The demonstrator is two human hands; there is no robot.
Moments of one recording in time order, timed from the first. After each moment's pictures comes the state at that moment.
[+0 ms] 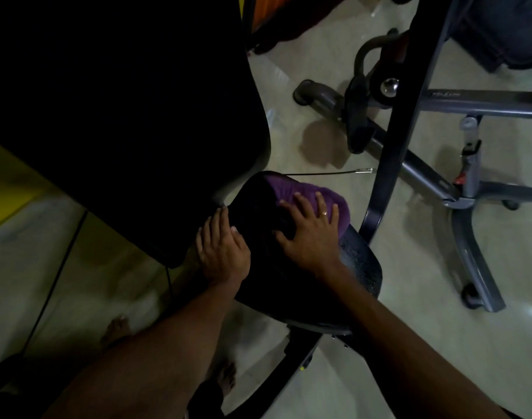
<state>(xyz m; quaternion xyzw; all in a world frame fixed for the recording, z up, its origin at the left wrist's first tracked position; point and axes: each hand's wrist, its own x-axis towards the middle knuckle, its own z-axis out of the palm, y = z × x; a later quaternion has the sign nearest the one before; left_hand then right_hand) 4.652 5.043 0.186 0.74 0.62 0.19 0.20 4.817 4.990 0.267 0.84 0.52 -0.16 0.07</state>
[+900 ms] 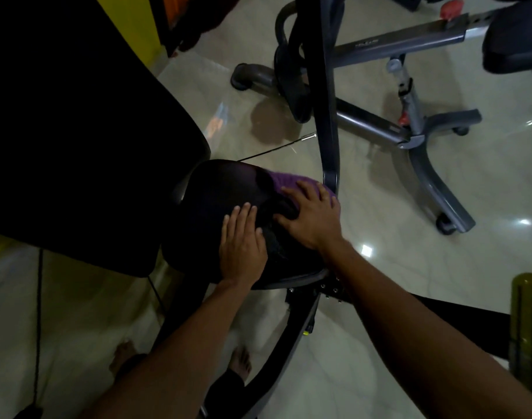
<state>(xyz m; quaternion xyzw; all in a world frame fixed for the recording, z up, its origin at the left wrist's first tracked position) 4.700 4.974 0.226 0.88 0.37 0.13 0.26 4.862 4.900 0.291 0.91 0.38 -0.19 -0.01</state>
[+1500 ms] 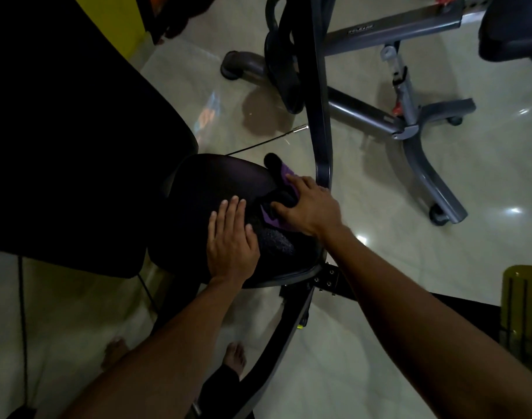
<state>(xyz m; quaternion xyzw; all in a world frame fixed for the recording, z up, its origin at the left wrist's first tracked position) 4.704 4.970 0.220 0.89 0.38 0.14 0.23 4.884 4.900 0.292 0.92 0.34 -0.21 -0.03</state>
